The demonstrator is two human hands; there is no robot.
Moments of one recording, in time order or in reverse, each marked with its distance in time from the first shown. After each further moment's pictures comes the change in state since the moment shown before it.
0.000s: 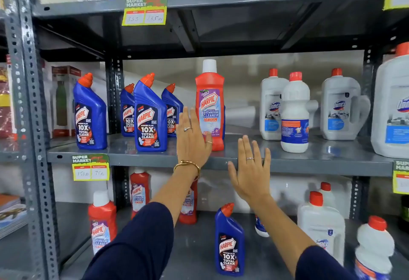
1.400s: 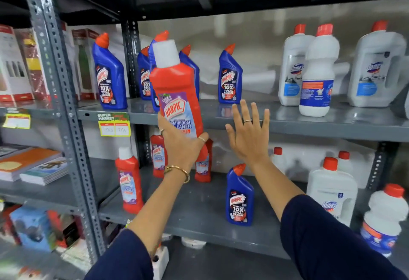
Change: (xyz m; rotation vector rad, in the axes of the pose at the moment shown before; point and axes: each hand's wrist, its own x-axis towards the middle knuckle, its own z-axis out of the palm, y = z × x) left_hand -0.092 -0.023 -0.042 -0.520 0.218 -0.458; right_hand 0.000 -0.020 0.010 -0.023 -0.020 -0.123
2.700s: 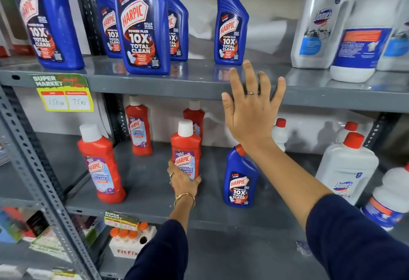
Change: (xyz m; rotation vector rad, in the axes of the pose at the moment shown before) left_hand -0.082 -0.262 0.052 0.284 -0.251 -0.583; right_hand 0.007 -0.024 0.048 -0.222 0.365 -0.006
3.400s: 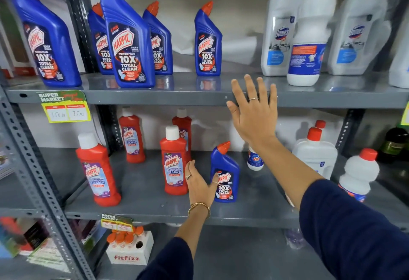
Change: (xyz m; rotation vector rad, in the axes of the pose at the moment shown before) left_hand -0.097 0.059 0.012 0.018 -0.125 0.285; right_hand -0.006 0.061 -0.030 0.052 -0.245 0.027
